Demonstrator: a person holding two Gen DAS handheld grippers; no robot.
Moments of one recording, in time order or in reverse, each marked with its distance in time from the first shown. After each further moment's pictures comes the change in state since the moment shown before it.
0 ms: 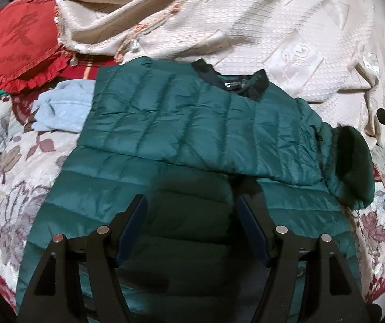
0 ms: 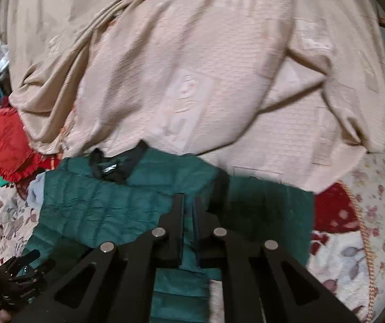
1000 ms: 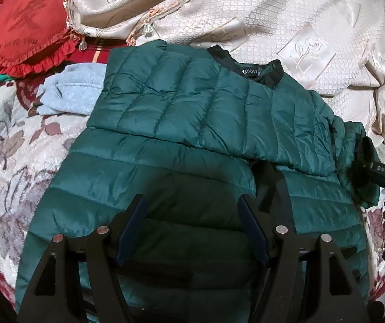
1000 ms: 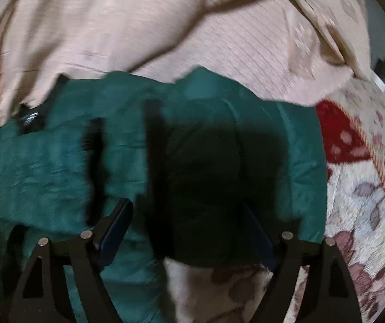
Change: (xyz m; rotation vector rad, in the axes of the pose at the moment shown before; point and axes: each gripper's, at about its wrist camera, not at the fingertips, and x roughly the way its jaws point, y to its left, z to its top) left arm 0.009 0.019 -0.010 -0.018 0.040 0.017; right arm 0.096 -0.067 -0.082 0.186 0.256 -0.208
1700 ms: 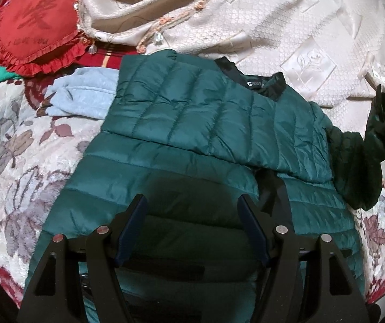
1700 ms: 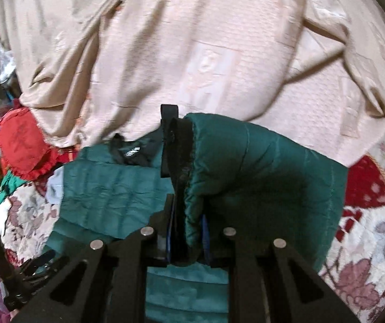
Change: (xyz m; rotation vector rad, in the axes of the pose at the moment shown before) left arm -0.017 0.014 0.002 -0.038 -0.033 -0.010; right arm -0.106 0.081 0.019 -0.141 -0.166 0.333
